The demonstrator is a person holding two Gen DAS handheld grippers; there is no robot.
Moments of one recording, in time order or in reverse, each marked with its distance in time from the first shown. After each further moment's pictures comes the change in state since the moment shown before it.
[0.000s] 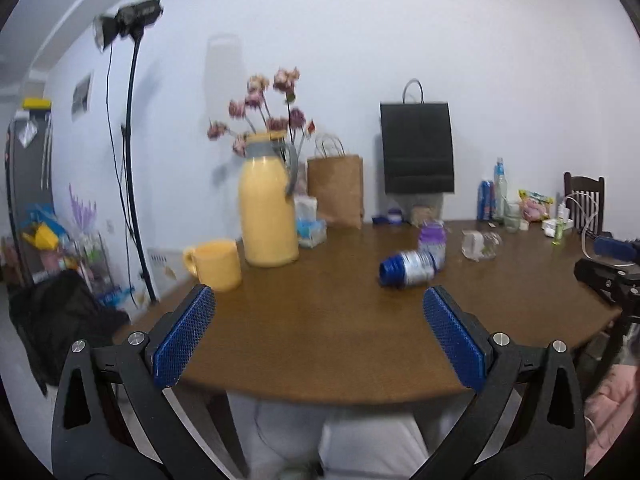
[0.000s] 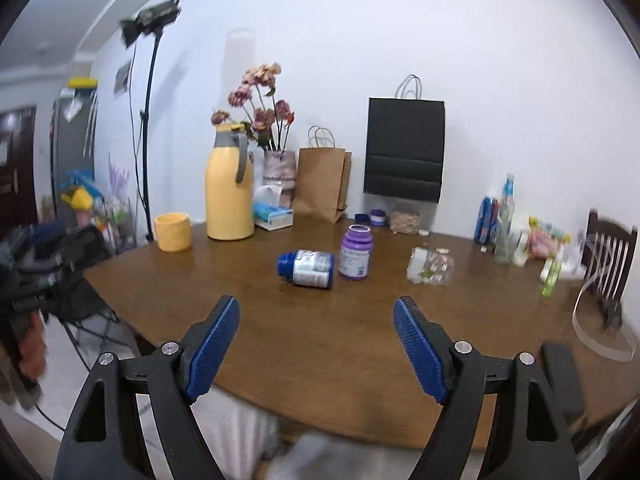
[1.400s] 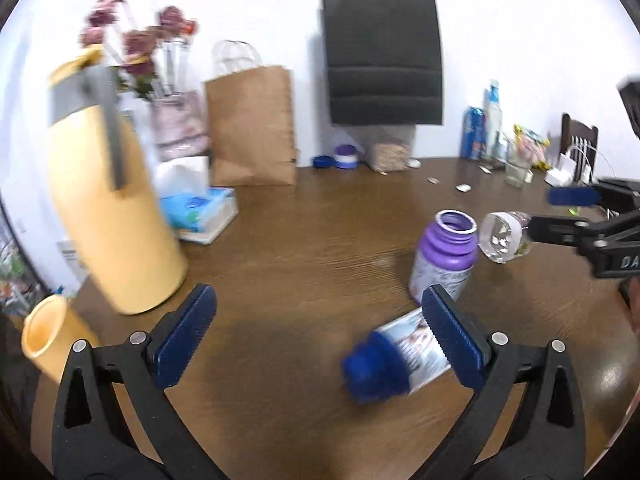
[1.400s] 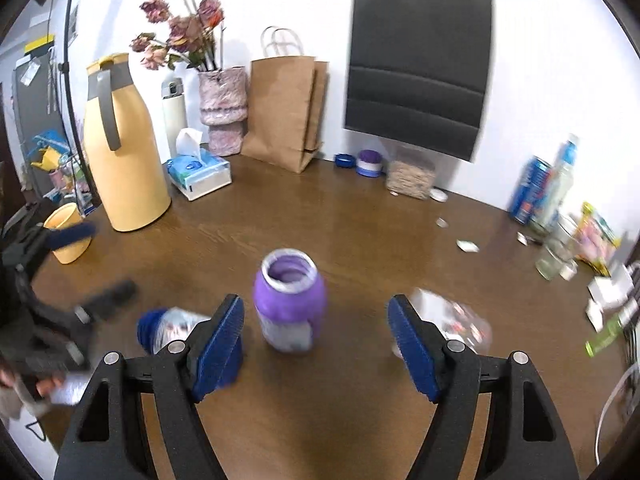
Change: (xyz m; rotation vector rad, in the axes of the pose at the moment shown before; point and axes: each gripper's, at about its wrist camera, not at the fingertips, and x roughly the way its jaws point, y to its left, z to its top) left arm 0.313 -0.061 0.078 0.108 0.303 -0.197; right arm 0.294 -0.115 0.117 -0.028 0.374 -0.018
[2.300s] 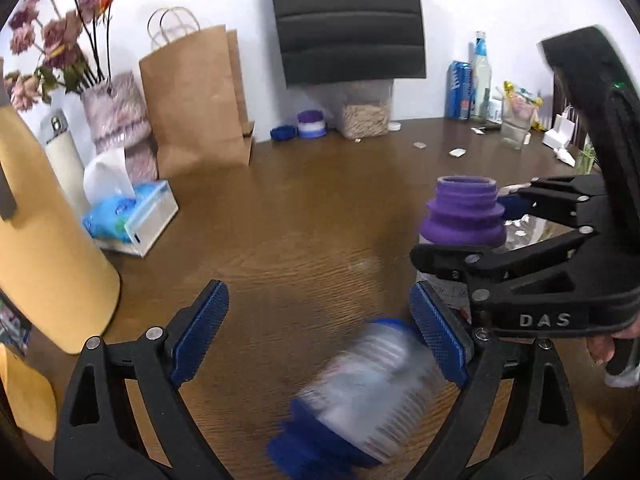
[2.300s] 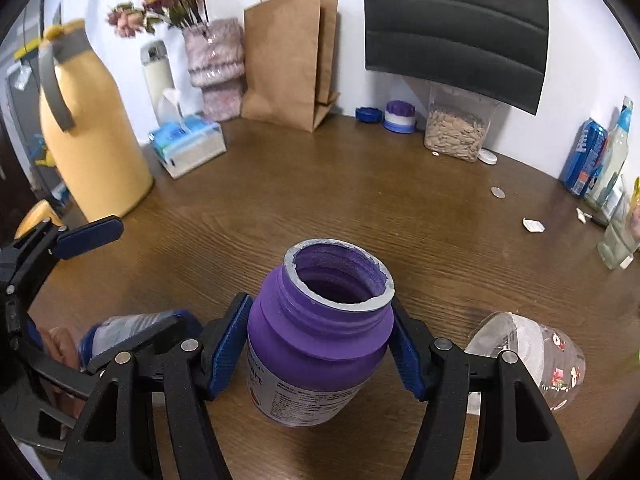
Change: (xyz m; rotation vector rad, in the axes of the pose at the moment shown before) left arm 0.112 -0.040 0.015 0.100 0.126 -0.085; right arm 0.135 0.018 0.023 -0.009 0.116 0.078
